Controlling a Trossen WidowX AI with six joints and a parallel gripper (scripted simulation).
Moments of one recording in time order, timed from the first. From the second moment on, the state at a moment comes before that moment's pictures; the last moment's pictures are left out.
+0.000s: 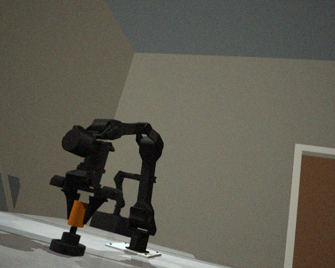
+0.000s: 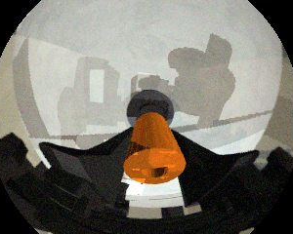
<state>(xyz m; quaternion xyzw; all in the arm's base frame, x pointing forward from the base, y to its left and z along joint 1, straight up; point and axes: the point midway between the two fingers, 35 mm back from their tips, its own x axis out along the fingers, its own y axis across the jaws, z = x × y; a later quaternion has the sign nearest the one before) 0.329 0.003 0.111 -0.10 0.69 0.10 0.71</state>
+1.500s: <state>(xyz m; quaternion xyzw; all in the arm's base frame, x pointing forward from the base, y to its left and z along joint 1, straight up) 0.327 0.003 0.110 -0.11 0.69 0.11 0.71</state>
